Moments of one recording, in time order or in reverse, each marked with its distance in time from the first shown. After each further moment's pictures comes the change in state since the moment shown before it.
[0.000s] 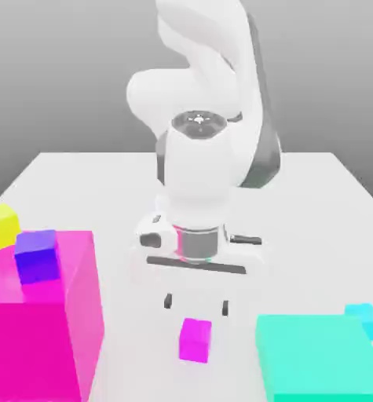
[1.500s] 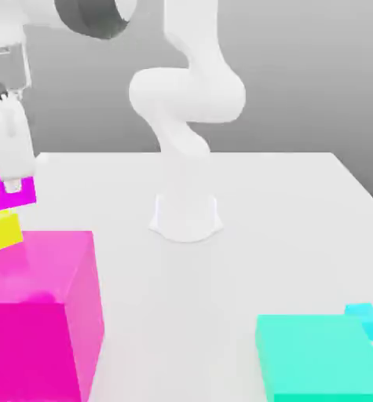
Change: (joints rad) arm -0.327 -0.410 -0.264 0.439 -0.059 -0.860 0.388
